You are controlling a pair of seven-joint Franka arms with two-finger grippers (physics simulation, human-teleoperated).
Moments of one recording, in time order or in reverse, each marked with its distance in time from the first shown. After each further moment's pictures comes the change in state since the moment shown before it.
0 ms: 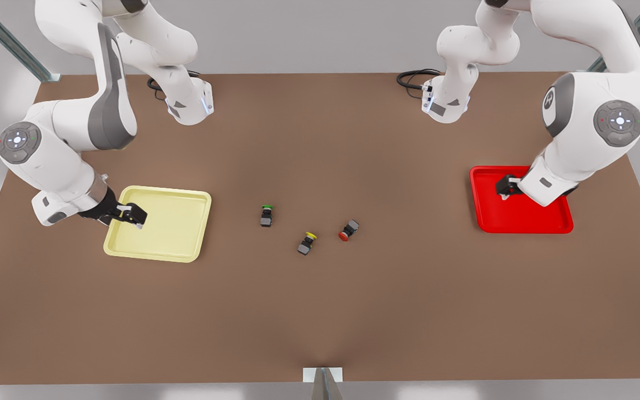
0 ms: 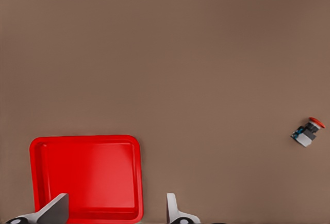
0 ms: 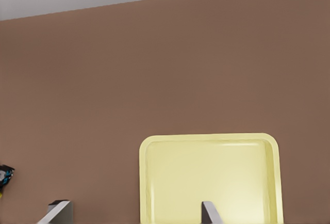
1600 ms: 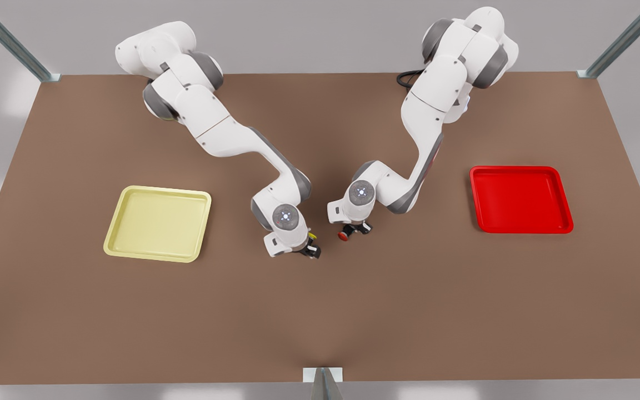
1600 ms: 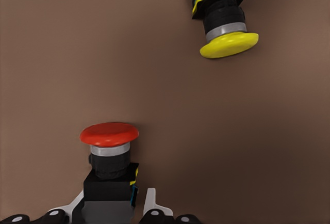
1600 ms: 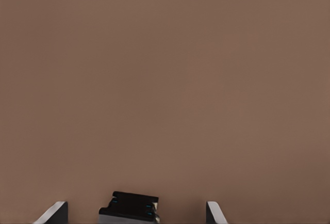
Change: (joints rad) left arm -0.416 0.562 -0.152 -0.260 -0.043 0.835 0.043; right arm 0.489 0.799 0.110 0.309 -0.126 0.443 0.853
